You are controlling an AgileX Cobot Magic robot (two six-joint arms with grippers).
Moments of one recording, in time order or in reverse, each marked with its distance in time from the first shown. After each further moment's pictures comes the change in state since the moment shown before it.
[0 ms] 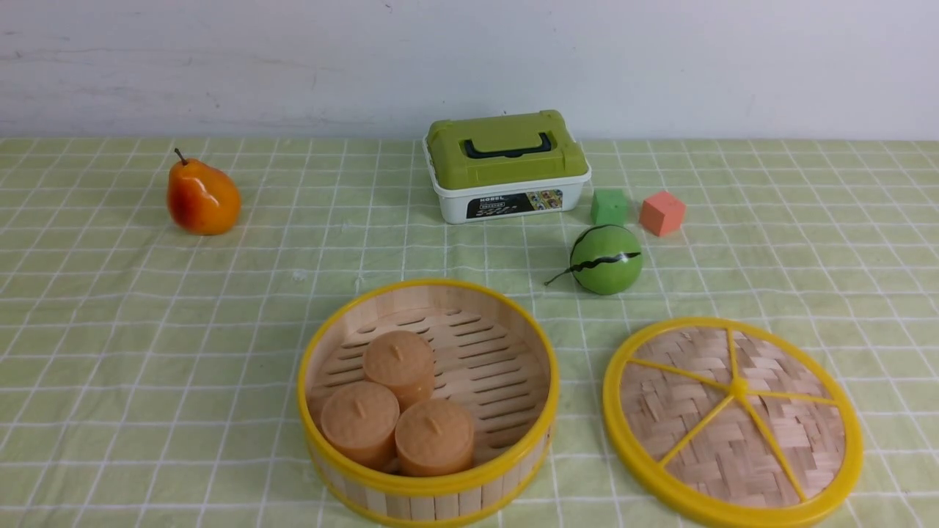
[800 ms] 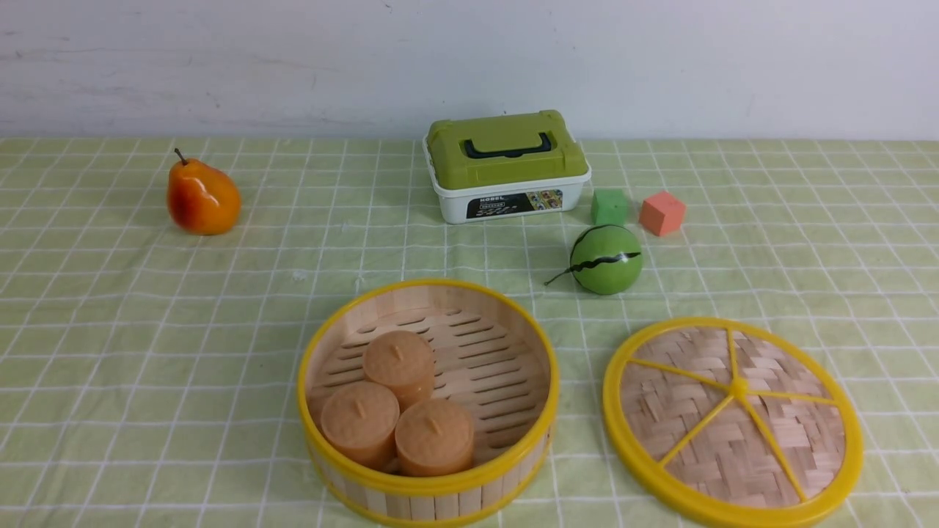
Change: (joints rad) right arm 0.000 0.000 0.000 0.000 0.001 0.000; left arm 0.000 0.000 0.000 0.000 0.000 0.000
